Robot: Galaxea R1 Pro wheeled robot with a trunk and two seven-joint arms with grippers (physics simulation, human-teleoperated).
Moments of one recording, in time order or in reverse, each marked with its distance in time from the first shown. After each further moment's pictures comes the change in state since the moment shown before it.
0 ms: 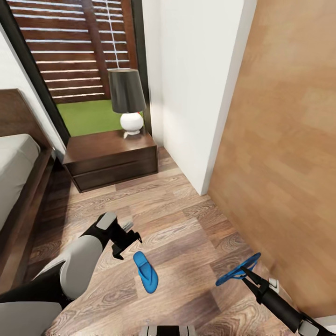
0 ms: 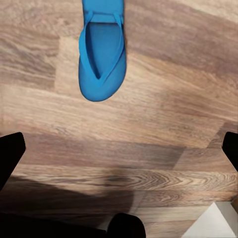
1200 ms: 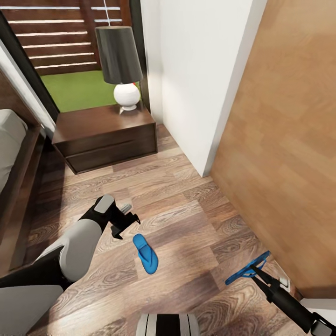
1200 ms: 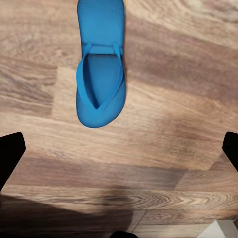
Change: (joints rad) left arm -0.106 0.004 -0.003 -0.034 -0.002 0.005 0.010; right arm -0.001 -0.057 0.001 -0.003 -0.007 0.000 0.028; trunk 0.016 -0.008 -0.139
